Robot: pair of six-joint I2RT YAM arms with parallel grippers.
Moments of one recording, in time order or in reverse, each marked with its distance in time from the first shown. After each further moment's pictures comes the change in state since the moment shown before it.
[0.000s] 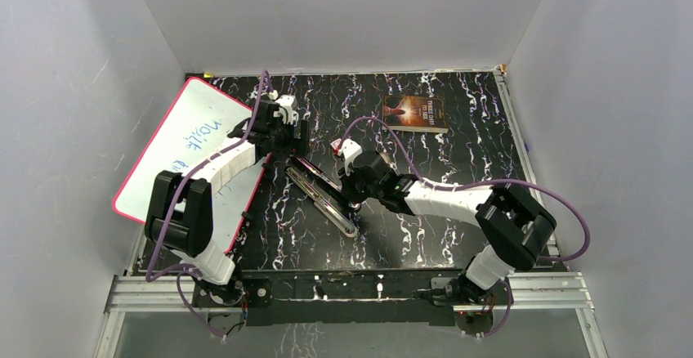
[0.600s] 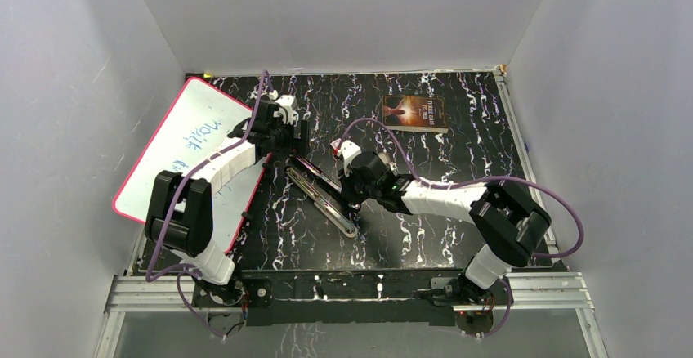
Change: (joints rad) left arm 0.000 0.000 0.000 0.000 0.000 0.000; right arm 0.000 0.031 0.007 0.000 0.000 0.023
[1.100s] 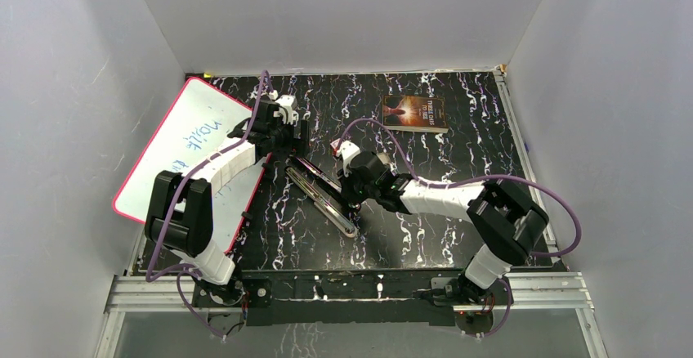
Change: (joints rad) left arm 0.000 0.000 0.000 0.000 0.000 0.000; right arm 0.000 0.015 0.003 -0.005 0.001 0.001
